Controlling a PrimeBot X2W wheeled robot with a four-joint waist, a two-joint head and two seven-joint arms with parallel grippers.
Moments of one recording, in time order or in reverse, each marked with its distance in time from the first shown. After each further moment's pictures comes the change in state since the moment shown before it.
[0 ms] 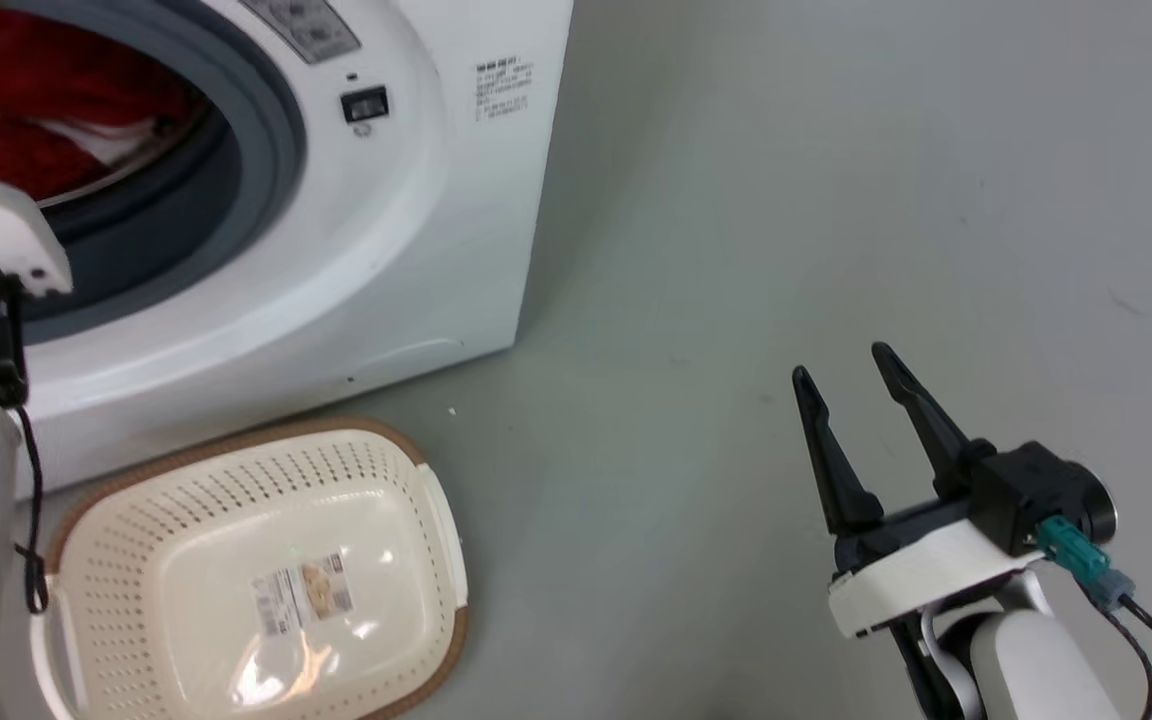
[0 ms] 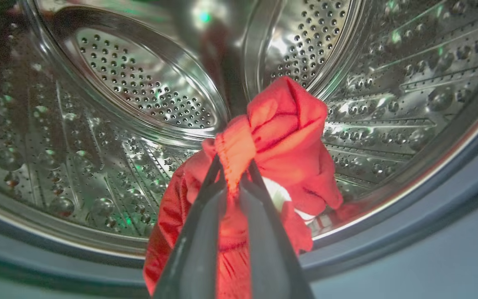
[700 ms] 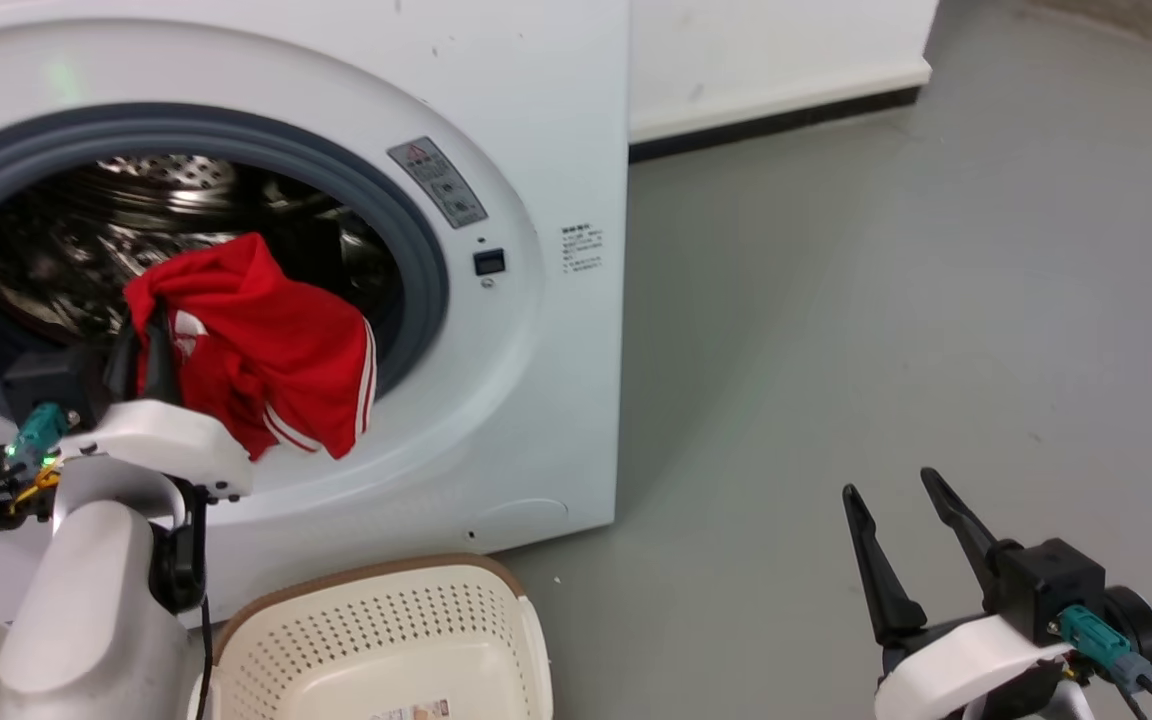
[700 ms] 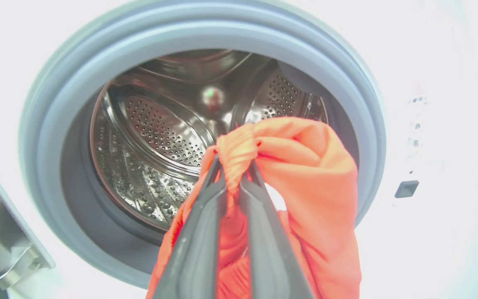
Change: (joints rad) left arm 0.436 -0.173 0.083 -0.314 -0.024 -0.005 -0.023; right arm 0.216 0.000 -0.083 -0.096 -0.052 0.000 0.136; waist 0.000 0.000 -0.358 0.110
